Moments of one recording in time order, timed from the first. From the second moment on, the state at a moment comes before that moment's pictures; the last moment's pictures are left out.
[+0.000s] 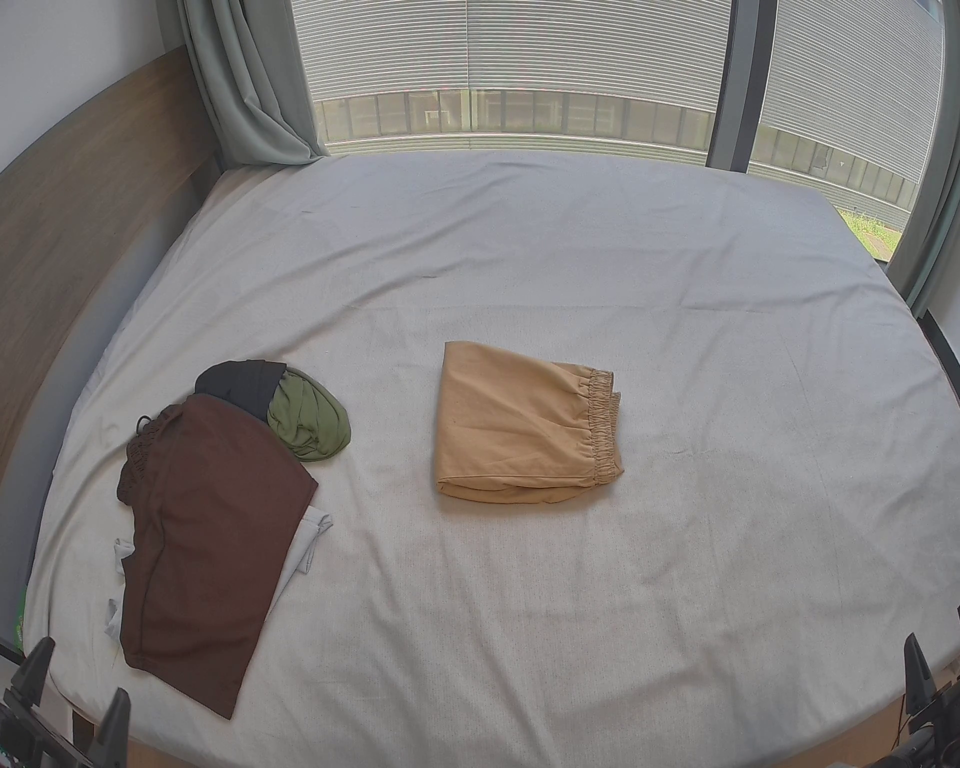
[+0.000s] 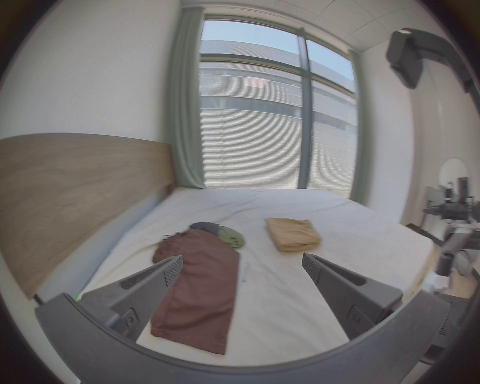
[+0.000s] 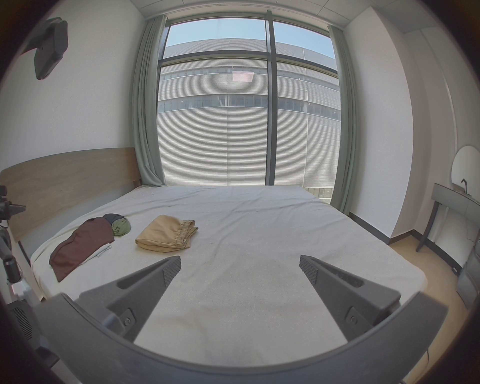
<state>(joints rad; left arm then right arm) -0.01 0.04 -0.02 -0.05 -0.12 0.00 0.00 0.01 -0.02 -0.01 -0.05 -0.01</state>
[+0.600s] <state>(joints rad) 0.00 0.01 -0.02 -0.04 0.02 0.01 0.00 0.01 -0.02 0.00 -0.02 0.01</state>
